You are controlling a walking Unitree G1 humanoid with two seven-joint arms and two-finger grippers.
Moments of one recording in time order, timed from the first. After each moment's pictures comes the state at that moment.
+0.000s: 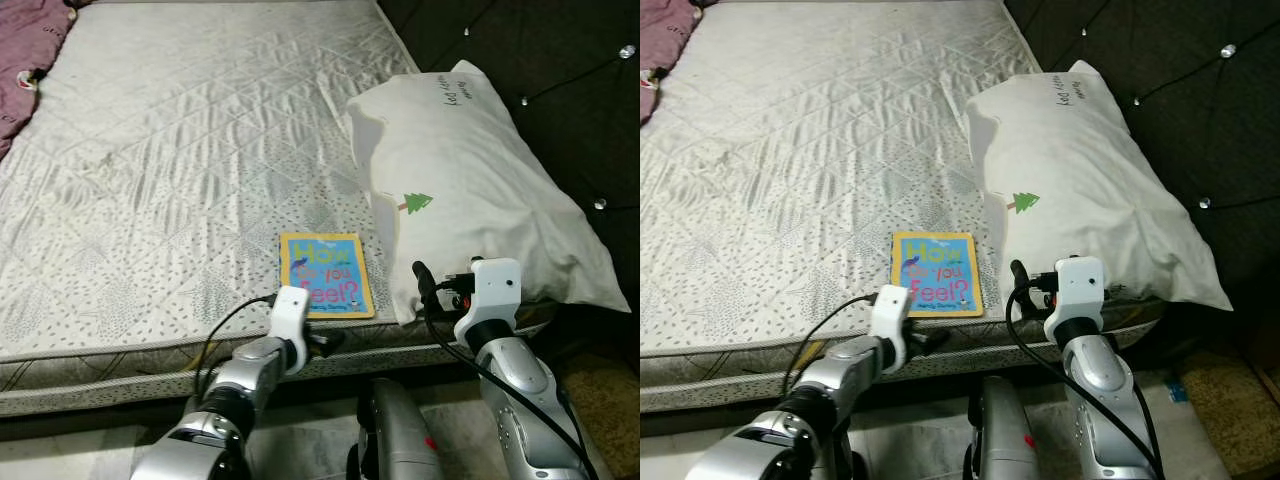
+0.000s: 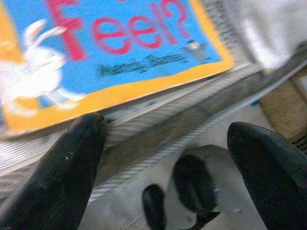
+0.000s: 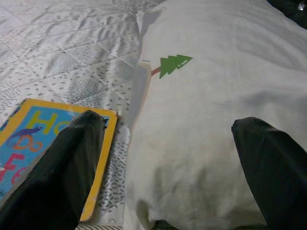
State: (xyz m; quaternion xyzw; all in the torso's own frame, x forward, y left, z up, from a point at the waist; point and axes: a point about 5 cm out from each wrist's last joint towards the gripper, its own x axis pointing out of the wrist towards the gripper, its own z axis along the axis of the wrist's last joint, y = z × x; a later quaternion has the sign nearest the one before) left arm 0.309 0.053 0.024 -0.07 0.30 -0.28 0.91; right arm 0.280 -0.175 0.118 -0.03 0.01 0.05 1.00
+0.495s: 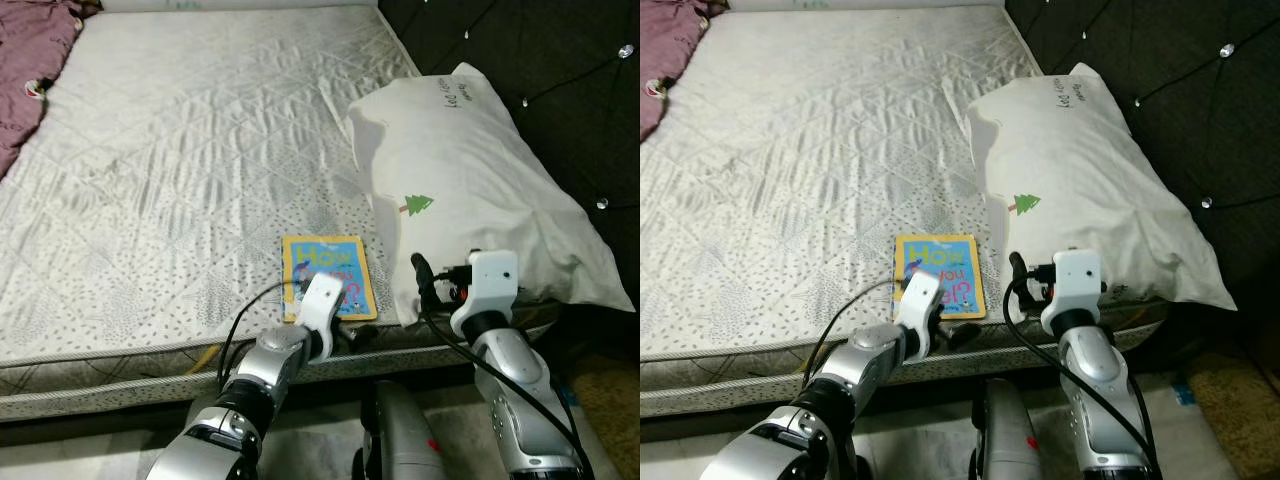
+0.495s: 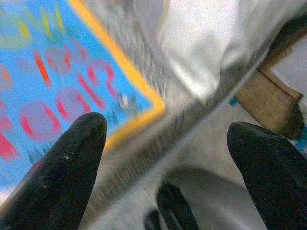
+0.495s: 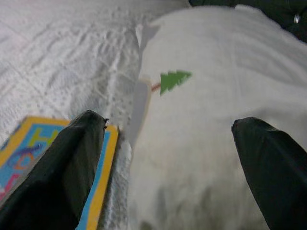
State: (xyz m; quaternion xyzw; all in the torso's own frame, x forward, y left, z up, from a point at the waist) left arm 0.318 0.025 0.055 -0.01 0.22 -0.35 0.91; right arm 0.290 -0.171 0.123 -0.03 0.00 0.04 1.00
